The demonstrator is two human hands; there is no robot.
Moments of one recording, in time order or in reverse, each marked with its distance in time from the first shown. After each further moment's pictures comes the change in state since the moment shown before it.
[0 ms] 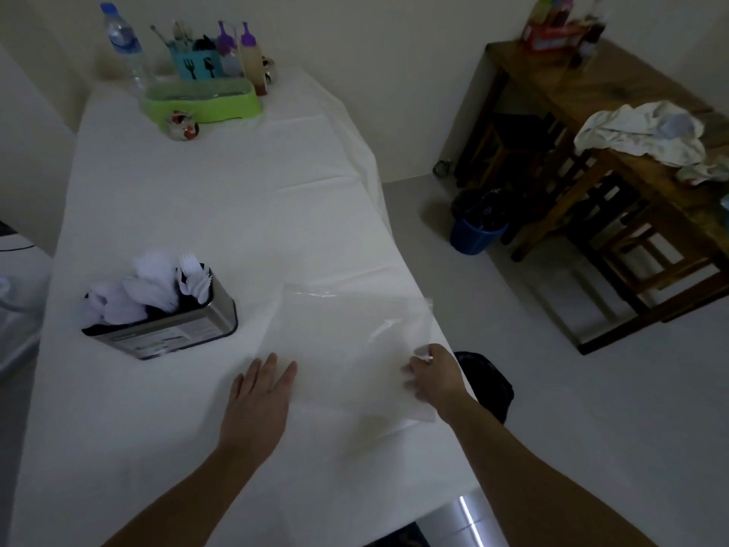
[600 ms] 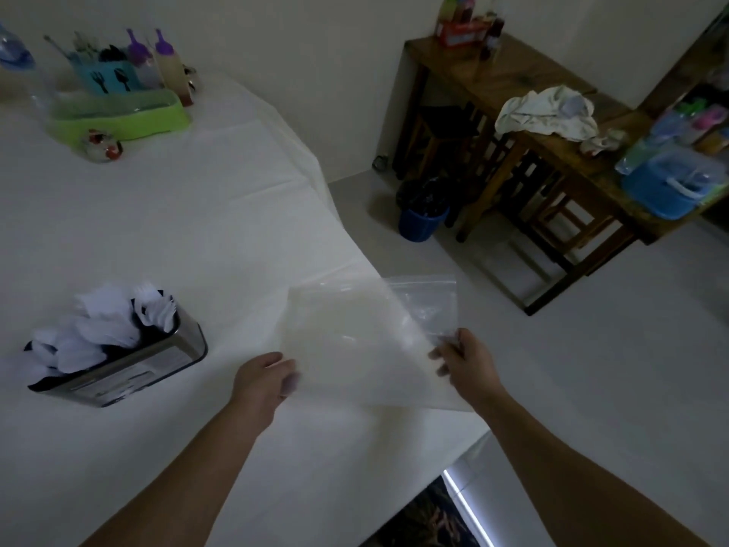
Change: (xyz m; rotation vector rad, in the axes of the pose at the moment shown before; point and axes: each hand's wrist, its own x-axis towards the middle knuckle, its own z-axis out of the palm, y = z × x) left_hand 0.063 0.029 -0.044 -1.565 -0.268 -0.802; right_hand -0.041 0.020 -0.064 -0.123 0.259 -0.271
